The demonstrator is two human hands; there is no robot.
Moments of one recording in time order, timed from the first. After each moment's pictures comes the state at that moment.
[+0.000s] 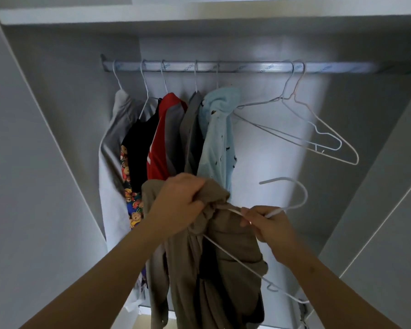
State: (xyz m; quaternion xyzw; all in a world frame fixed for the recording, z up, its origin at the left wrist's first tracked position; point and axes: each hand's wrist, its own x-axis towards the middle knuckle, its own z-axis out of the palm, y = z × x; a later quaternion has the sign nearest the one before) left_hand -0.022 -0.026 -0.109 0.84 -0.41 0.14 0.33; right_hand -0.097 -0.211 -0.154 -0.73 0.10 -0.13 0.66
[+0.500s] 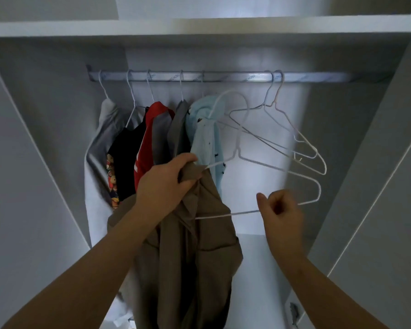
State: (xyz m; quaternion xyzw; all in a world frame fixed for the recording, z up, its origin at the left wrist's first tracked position) left_hand -0.008 -0.043 -0.083 0.87 -0.31 0.24 0.30; right_hand -0.104 -0.228 -0.149 -0.72 0.13 -0.45 0.52
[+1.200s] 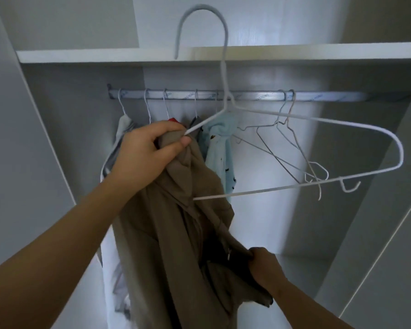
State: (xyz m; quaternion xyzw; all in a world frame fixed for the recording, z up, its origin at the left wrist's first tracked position) left_hand 0.009 -0.006 -0.002 0.77 -0.36 0.31 0.42; right_hand -0.065 -0.226 -0.221 -0.93 0.20 0.02 0.30
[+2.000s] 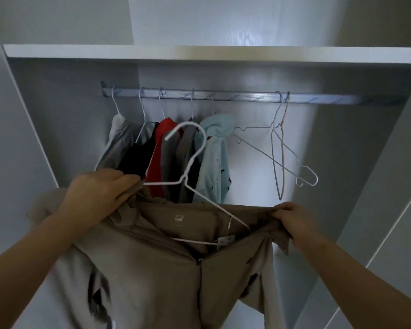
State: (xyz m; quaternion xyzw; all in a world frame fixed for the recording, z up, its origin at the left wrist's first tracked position) left_hand 0.051 0.071 -0.068 0.78 -0.42 0.46 0.06; right_hand -0.039 -0.293 -0.145 -0.71 0.31 -0.19 0.61
